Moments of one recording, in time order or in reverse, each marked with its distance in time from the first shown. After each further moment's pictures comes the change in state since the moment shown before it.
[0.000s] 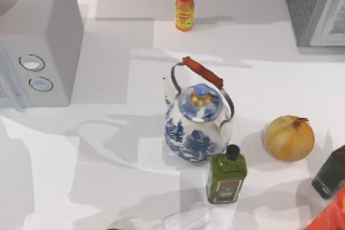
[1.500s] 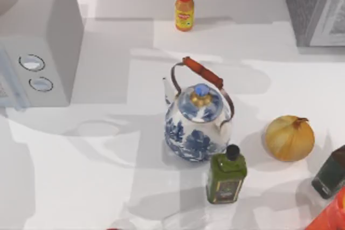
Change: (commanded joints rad) left arm -0.003 -0.044 0.298 -0.247 0.032 0.065; right arm 0.000 0.000 0.000 0.000 0.000 0.000
